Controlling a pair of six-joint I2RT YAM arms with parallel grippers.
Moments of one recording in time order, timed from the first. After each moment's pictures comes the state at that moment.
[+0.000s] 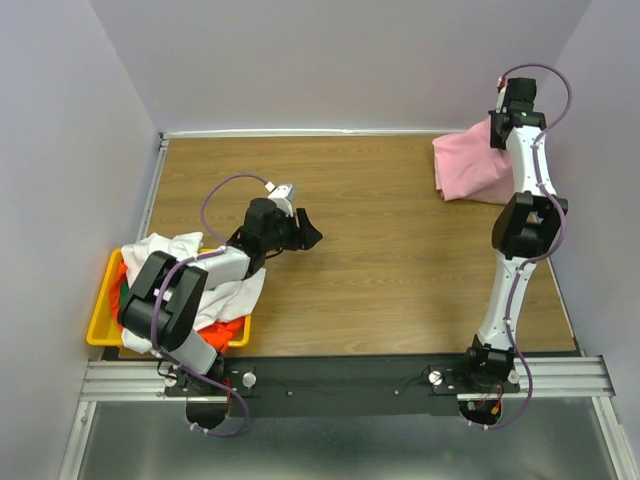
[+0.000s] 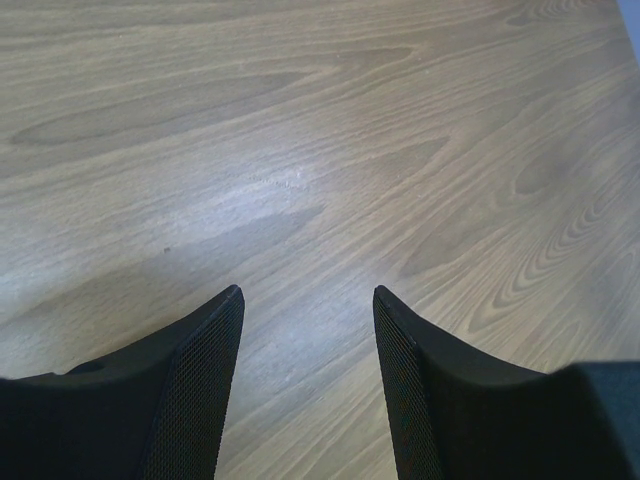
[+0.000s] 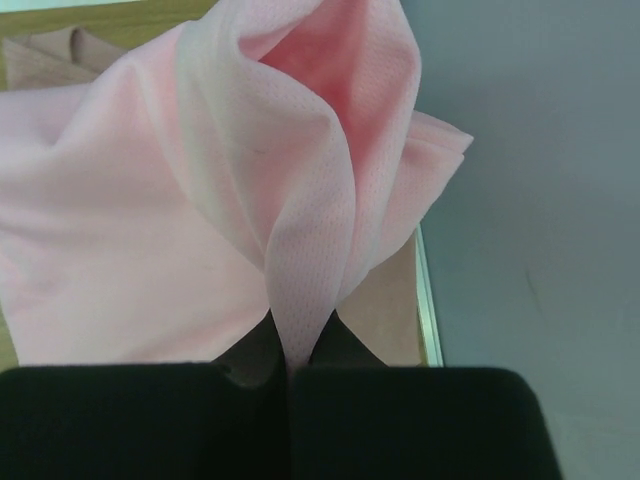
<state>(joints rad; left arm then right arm) -0.44 1.57 0.69 0.42 0.32 -0.46 -0.17 2.36 2.37 -0.77 0.20 -0.19</state>
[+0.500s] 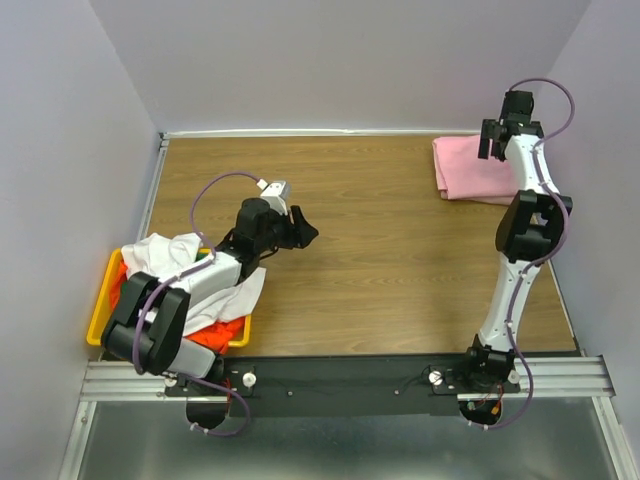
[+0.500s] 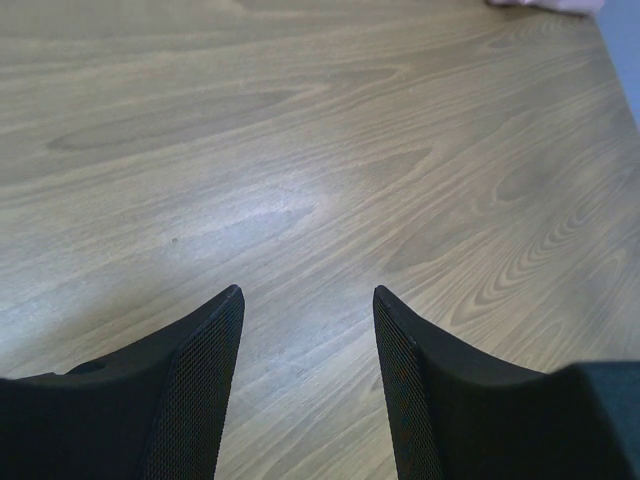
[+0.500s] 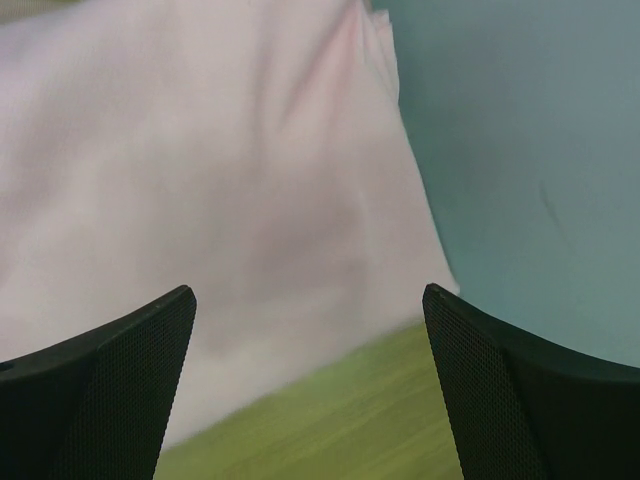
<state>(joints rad) -0.44 1.44 0.66 0.35 0.29 -0.45 -0.18 2.33 2.20 -0.65 0.33 -0.08</state>
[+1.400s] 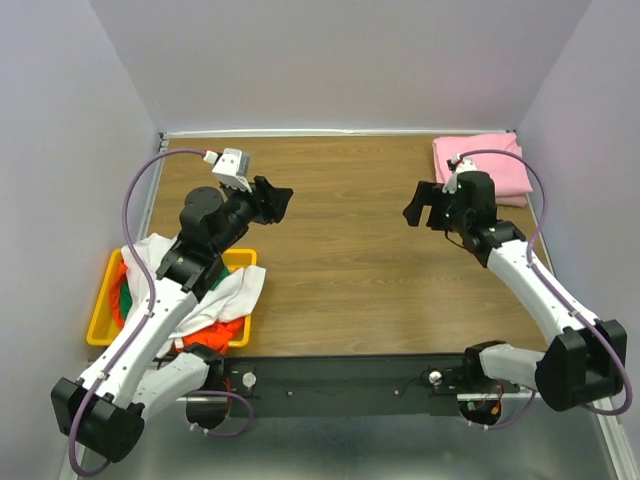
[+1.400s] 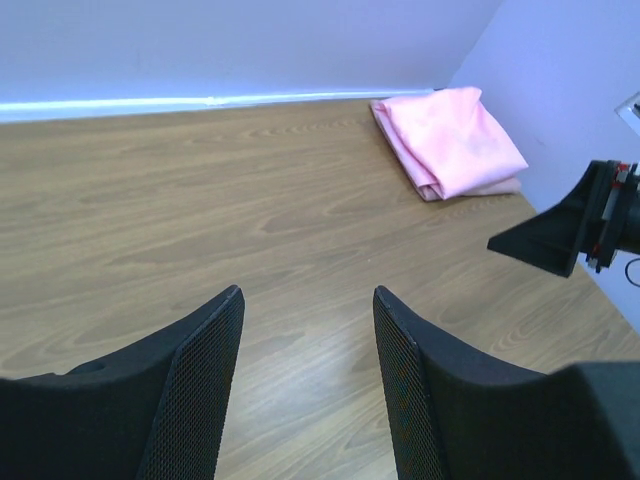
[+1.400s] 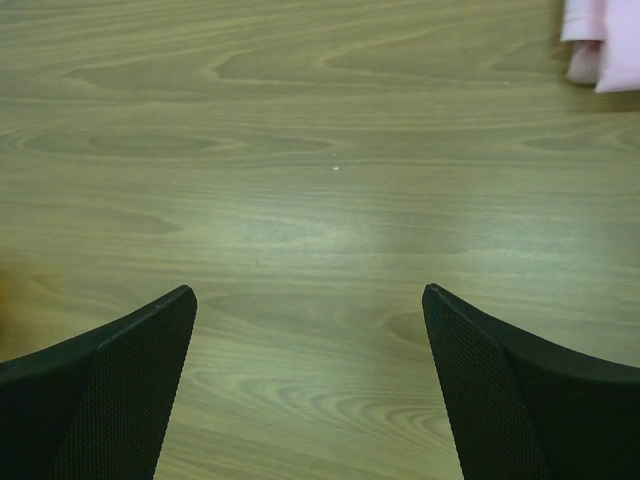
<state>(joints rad) -0.44 0.94 0.88 -0.01 0.10 -0.34 0.24 1.22 0.92 -0.28 -0.05 0.29</state>
